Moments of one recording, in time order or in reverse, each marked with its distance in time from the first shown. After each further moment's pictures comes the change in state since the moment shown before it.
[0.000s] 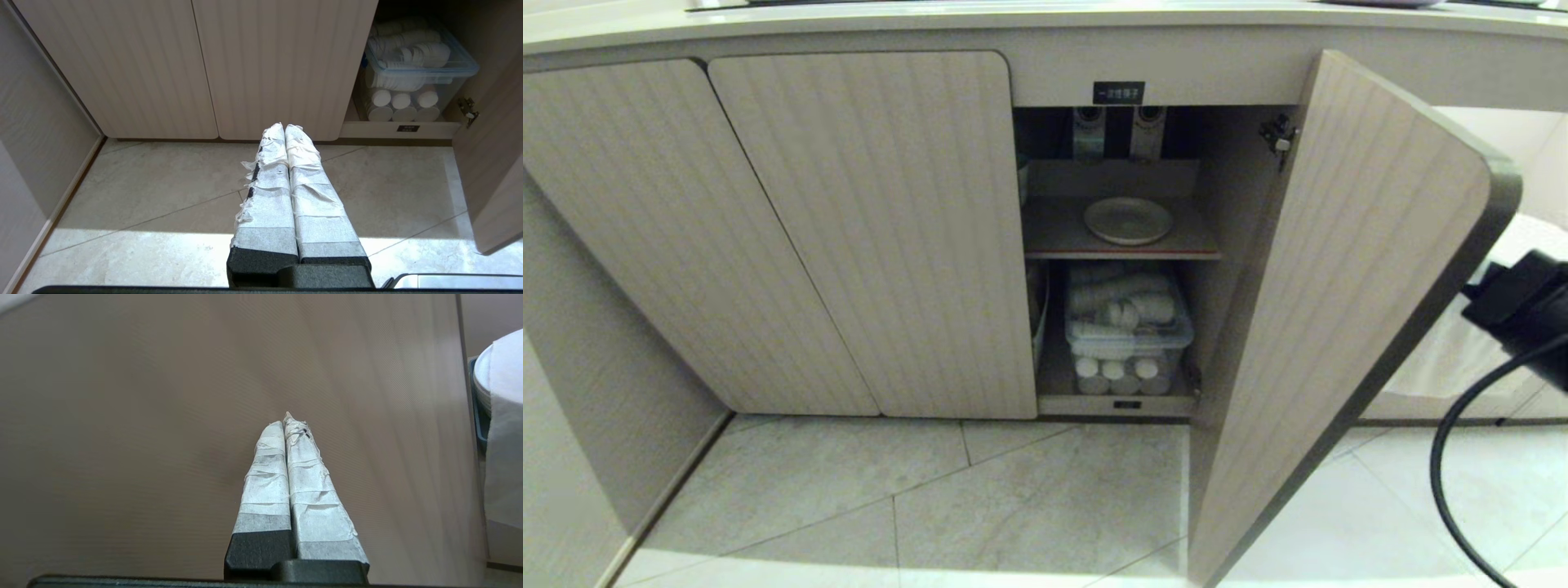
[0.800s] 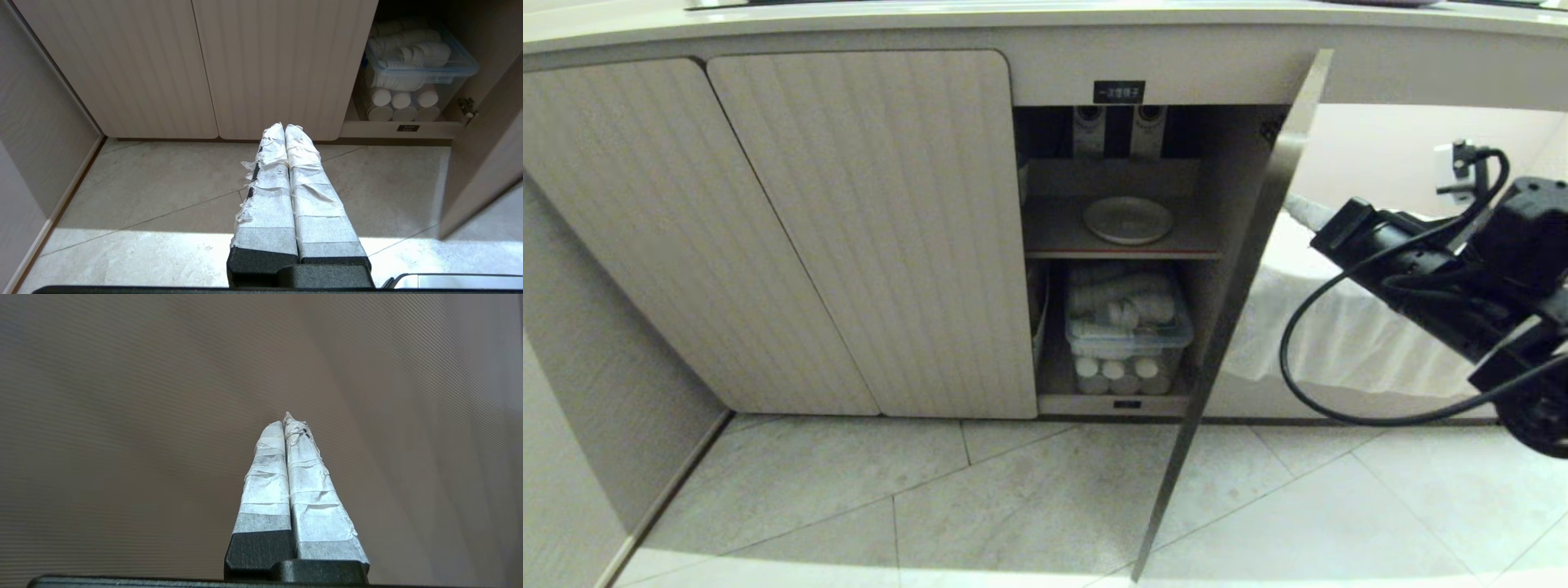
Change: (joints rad) left arm 0.000 0.000 0.000 0.000 0.000 0.000; right arm 0.001 0.423 -0.363 -0.058 0.000 0.063
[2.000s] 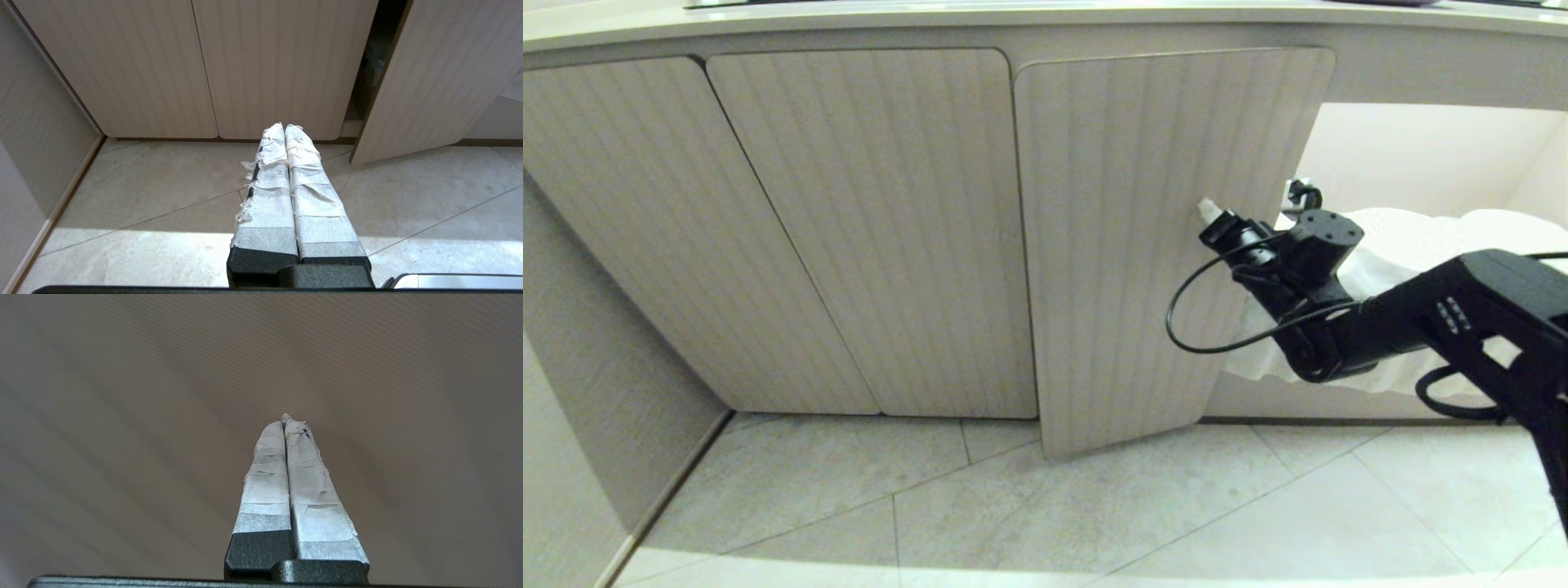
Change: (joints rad) left arm 0.000 0.000 0.000 0.000 0.000 0.000; right arm 0.033 0.577 -0.601 -0.099 -0.136 0.031
